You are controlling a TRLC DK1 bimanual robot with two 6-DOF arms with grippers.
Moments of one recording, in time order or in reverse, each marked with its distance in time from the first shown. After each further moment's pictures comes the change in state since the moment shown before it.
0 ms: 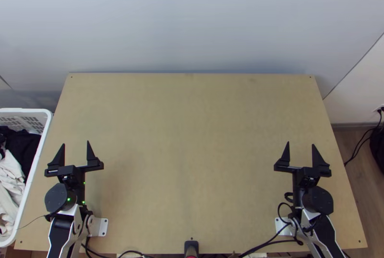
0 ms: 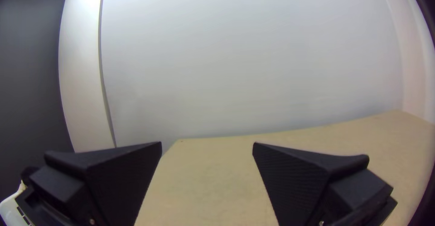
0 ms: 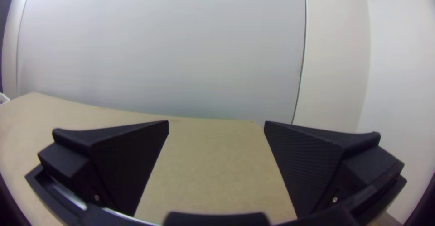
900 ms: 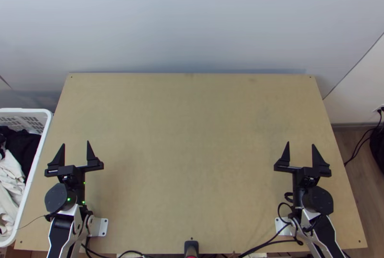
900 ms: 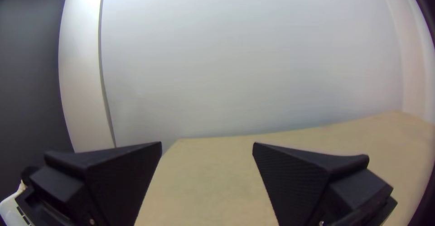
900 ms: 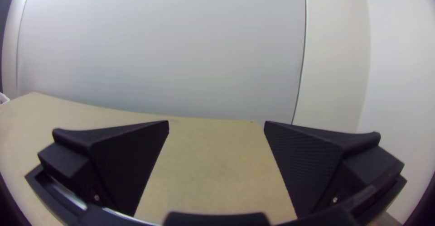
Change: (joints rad) left arm 0.000 0.000 0.000 0.000 0.000 0.000; right arm 0.000 0.000 0.000 0.000 0.000 0.000
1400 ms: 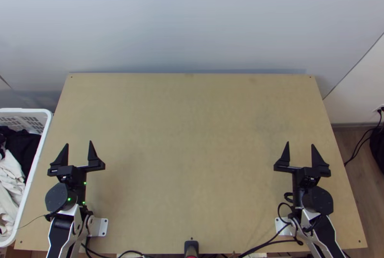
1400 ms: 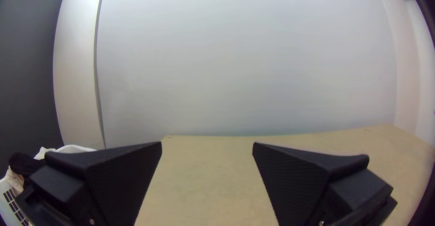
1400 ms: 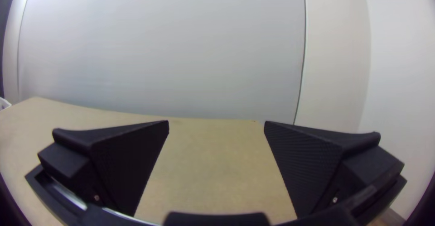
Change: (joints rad) left arm -0.016 0.001 0.005 -0.015 0.029 -0.093; right arm 0.007 0.000 0.000 0.000 0.000 0.027
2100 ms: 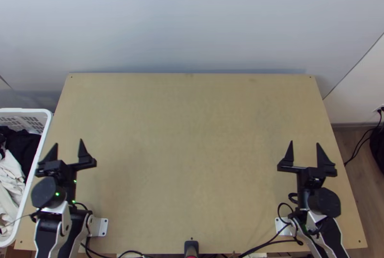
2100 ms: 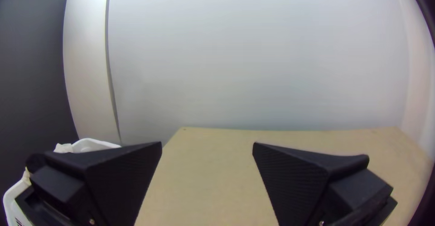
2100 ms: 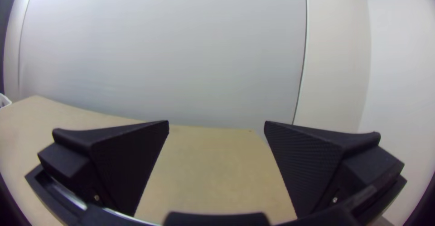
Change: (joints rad) left arm 0.051 0.141 0.268 -0.207 -0.031 -0.024; right arm 0.013 0.000 0.106 -0.074 0.004 -0.049
